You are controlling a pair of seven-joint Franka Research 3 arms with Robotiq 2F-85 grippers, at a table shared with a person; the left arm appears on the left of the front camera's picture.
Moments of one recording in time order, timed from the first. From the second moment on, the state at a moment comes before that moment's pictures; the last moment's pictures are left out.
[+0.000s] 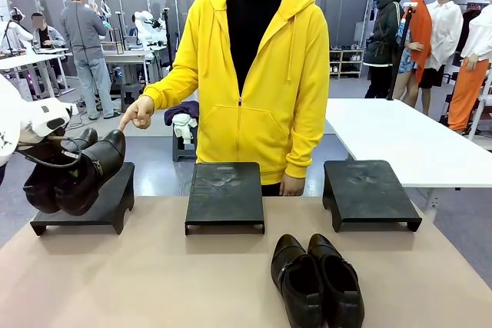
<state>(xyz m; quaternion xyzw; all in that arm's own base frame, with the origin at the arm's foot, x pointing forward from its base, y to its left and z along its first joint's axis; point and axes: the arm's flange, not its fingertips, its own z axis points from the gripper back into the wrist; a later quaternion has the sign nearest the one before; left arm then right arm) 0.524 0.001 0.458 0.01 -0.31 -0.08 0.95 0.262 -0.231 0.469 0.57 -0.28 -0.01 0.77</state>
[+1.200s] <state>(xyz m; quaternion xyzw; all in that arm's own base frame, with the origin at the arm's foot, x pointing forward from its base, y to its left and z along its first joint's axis) 0.561 0.019 0.415 0.00 -0.33 -0.03 0.94 0.262 -0.231 0.469 0.57 -0.28 -0.01 0.77</state>
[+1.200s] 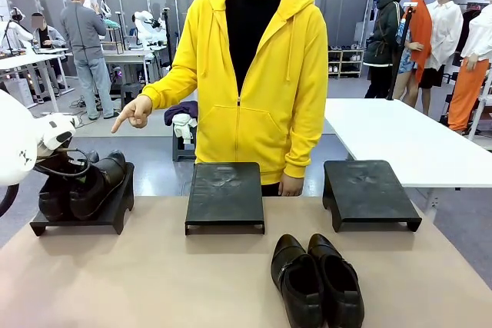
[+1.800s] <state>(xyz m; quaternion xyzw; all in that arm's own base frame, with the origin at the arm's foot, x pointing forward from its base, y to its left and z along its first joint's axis) 0.565 0.018 0.416 0.00 -0.34 -0.02 0.94 0.262 -0.231 0.469 0.57 -0.28 -0.01 0.77</state>
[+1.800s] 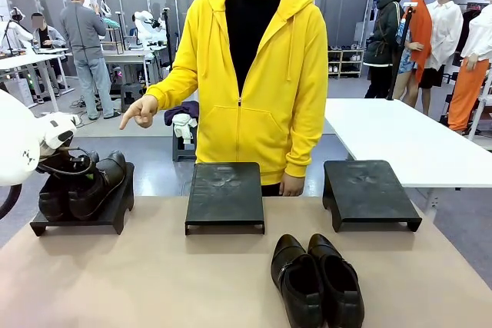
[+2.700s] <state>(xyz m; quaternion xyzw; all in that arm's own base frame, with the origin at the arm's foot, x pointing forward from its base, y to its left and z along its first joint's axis) 0.558 0.020 0.420 0.00 -0.34 -0.02 0.94 0.262 -0.231 0.469 0.57 -0.28 -0.01 0.77</state>
